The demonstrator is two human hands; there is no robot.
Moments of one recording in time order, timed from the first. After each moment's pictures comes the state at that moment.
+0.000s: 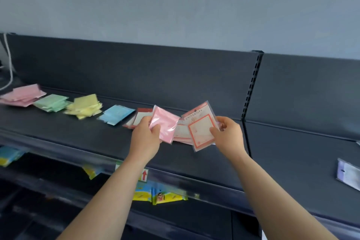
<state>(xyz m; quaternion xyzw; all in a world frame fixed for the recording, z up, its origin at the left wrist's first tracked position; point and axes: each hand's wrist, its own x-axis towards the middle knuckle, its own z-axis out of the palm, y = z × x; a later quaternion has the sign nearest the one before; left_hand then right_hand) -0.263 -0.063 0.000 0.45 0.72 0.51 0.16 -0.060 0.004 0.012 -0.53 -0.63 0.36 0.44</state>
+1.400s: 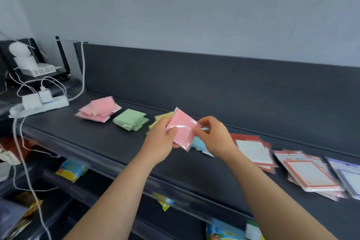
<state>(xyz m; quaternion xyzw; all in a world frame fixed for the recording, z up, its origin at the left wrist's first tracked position) -0.561 -0.076 0.019 0.48 0.66 0.53 0.23 -0.416 0.010 0.020 -0.43 -0.76 0.37 0.33</state>
